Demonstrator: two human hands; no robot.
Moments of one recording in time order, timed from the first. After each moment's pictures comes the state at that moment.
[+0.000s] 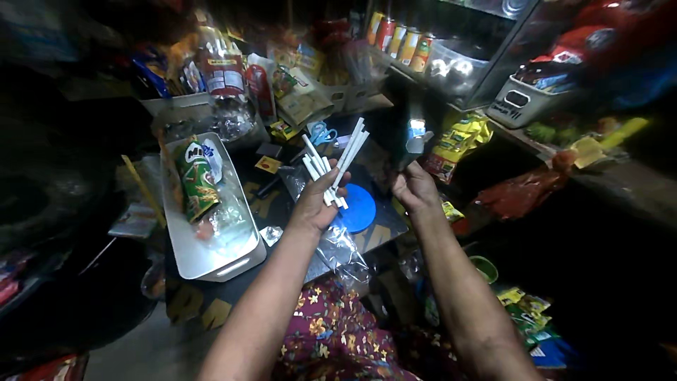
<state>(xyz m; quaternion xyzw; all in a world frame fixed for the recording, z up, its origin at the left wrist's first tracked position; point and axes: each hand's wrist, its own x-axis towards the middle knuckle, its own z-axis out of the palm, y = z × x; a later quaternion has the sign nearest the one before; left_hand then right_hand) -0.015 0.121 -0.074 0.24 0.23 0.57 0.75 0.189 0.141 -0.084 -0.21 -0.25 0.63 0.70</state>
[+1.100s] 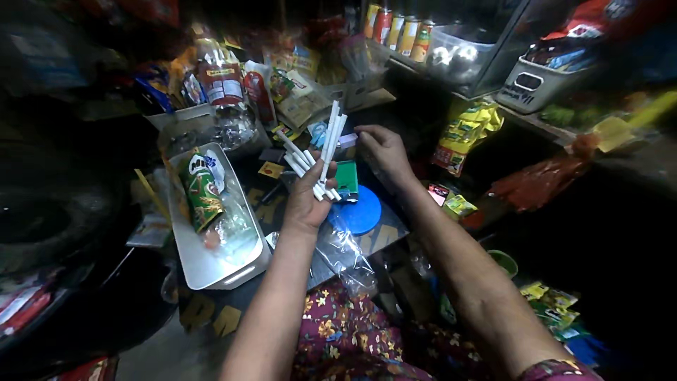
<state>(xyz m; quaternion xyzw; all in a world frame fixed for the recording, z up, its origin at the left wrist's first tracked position) -0.026 0.118 -0.052 0.24 0.21 0.63 0.71 0.153 0.189 -0.060 -0.43 -0.66 0.29 0.55</state>
